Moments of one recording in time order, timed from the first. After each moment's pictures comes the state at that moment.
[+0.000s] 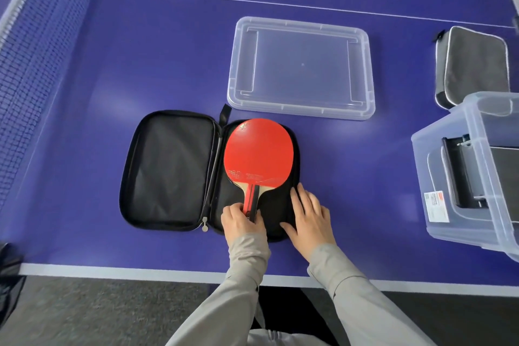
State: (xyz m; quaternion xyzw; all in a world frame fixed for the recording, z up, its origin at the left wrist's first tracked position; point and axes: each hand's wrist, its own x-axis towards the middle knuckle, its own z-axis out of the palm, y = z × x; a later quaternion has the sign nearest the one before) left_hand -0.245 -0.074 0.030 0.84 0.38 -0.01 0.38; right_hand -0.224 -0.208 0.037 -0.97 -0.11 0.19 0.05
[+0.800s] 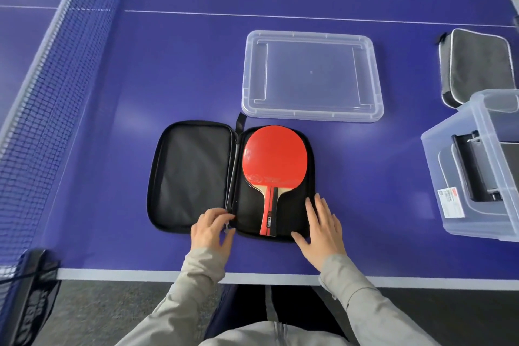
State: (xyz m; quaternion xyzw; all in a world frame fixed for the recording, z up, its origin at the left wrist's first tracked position) left_hand -0.283 0.053 0.060 0.94 0.10 -0.03 0.31; right_hand -0.250 -0.191 0.045 -0.97 -0.04 0.24 0.11
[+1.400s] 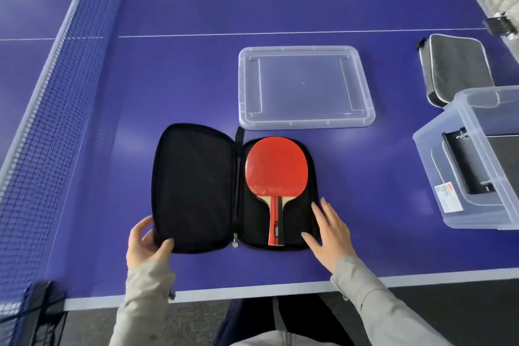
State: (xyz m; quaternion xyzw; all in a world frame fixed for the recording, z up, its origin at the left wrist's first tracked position) left_hand -0.285 0.136 0.120 0.71 0.41 0.03 0.56; right_hand -0.245 -0.188 0.064 -0.96 0.00 0.23 0.19
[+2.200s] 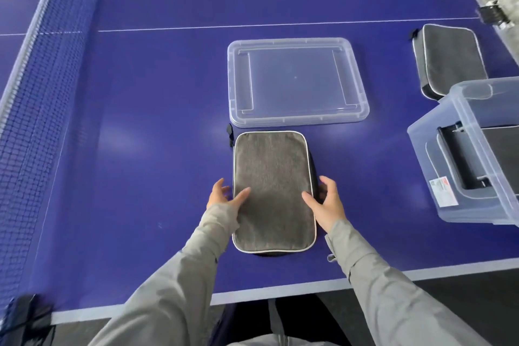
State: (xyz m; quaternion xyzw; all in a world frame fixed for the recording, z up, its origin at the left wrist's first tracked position) left_hand -0.179 0.039 0.086 0.72 0.34 -0.22 0.57; right_hand -0.185 -0.179 0.073 -0.79 0.27 0.15 0.53
